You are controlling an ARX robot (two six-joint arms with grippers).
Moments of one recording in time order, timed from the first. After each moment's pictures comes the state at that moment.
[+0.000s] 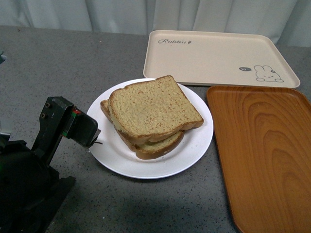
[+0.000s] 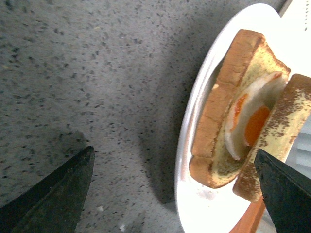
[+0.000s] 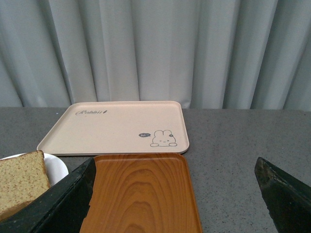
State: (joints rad) left arm -0.48 1.73 0.33 0.72 -0.13 -1.36; right arm 0.00 0.00 0.01 0.00 0.00 0.00
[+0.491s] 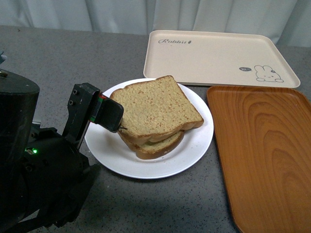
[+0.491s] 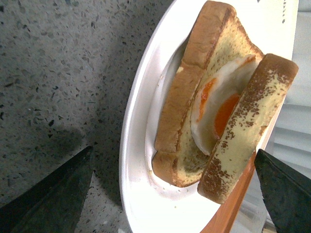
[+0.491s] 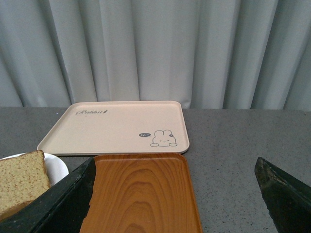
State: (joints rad) left arm -0.54 1.80 0.41 0.77 -0.15 -1.44; right arm 0.00 0.00 0.01 0.00 0.00 0.00
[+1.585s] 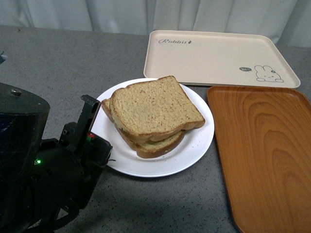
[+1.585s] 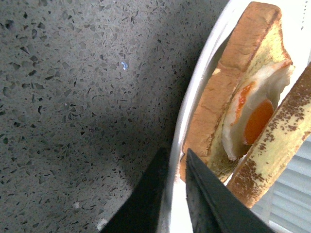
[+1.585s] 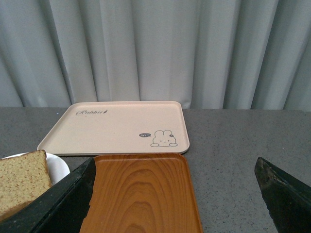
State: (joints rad) left arm -0.55 1.85 0.40 0.80 -0.16 -1.48; right arm 0.00 0.00 0.01 0.00 0.00 0.00
